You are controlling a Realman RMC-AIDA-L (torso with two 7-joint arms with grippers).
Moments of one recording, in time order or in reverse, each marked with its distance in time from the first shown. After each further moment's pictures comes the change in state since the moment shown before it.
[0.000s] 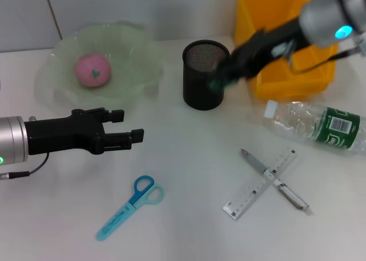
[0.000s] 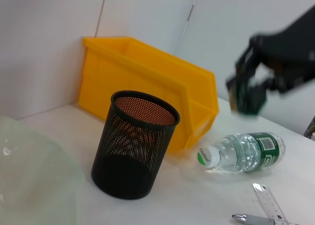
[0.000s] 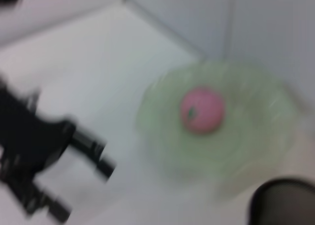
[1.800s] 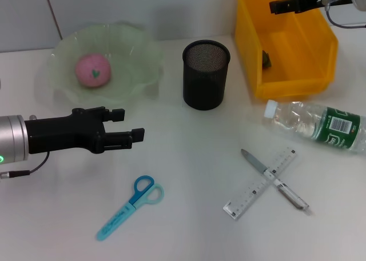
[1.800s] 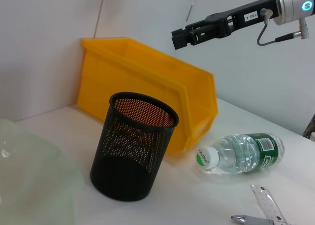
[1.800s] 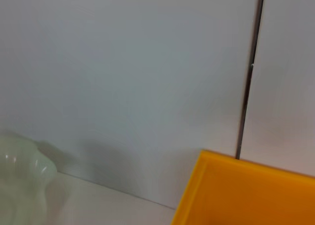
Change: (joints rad) left arm -0.003 0.001 0.000 0.001 0.000 0.002 0.000; right arm -0.006 -0.032 0.170 0.186 -0.121 0.512 0.118
